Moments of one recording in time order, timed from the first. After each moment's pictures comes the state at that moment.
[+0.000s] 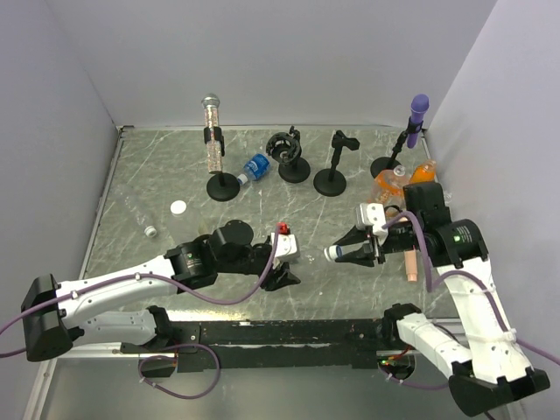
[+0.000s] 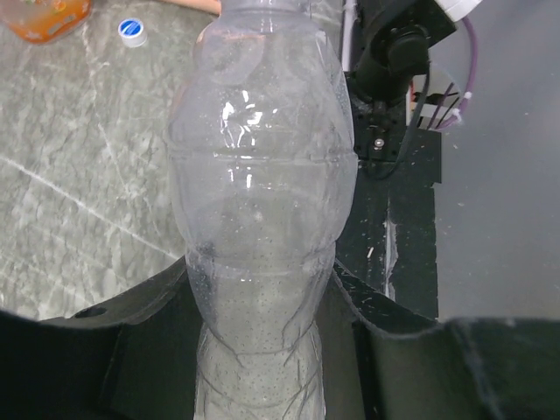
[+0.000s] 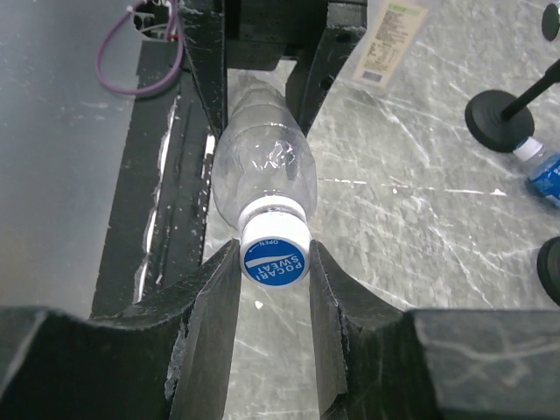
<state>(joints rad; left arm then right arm) -1.11 1.09 0.83 -0.10 0.34 0.06 0.25 0.90 1.18 -1.21 -1.14 -1.00</state>
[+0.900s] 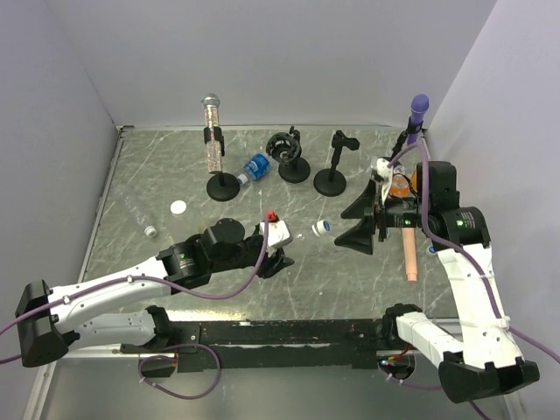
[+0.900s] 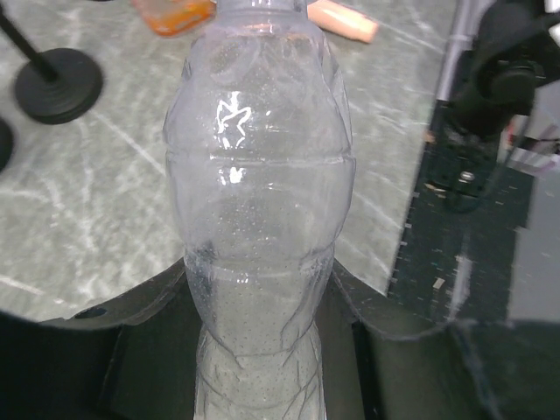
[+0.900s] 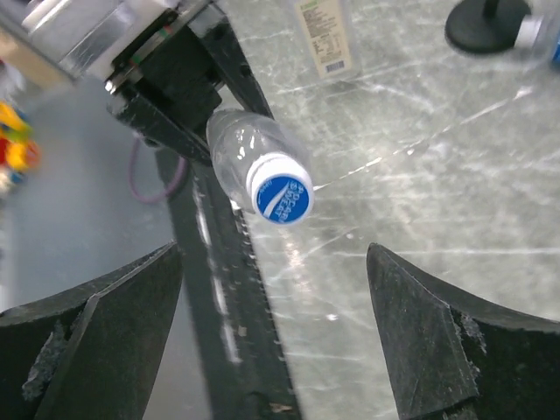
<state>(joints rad) -1.09 1.04 0.82 -0.09 0.14 0.04 0.13 0.96 1.27 -1.05 -1.10 -0.41</state>
